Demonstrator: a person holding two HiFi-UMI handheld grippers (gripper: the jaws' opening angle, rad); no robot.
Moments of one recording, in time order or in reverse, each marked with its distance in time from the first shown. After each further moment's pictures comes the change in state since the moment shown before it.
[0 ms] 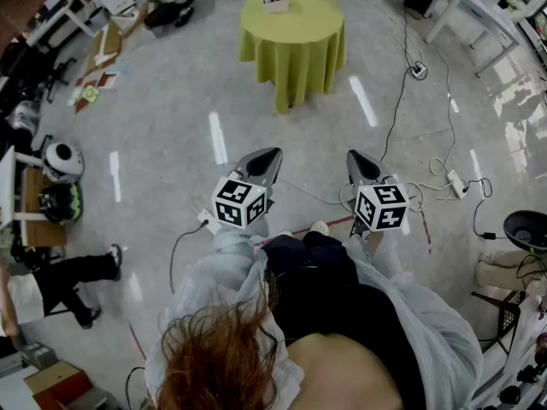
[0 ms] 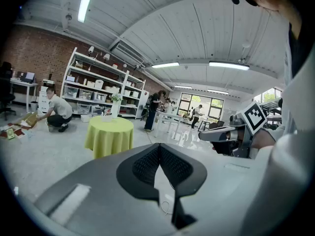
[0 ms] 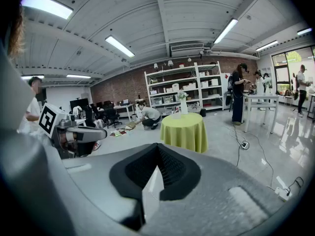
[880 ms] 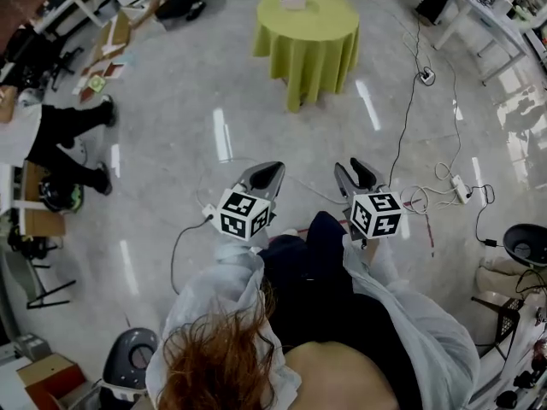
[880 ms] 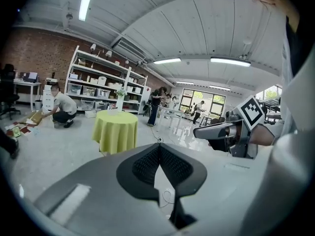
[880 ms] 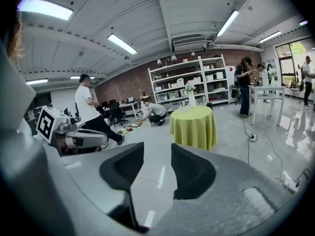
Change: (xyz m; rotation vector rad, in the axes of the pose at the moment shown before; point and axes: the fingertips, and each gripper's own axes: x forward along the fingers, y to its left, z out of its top) left arm -0.048 0.007 -0.044 -0.001 0.068 0.014; right arm 0.009 0.057 -0.037 0.037 0.042 0.055
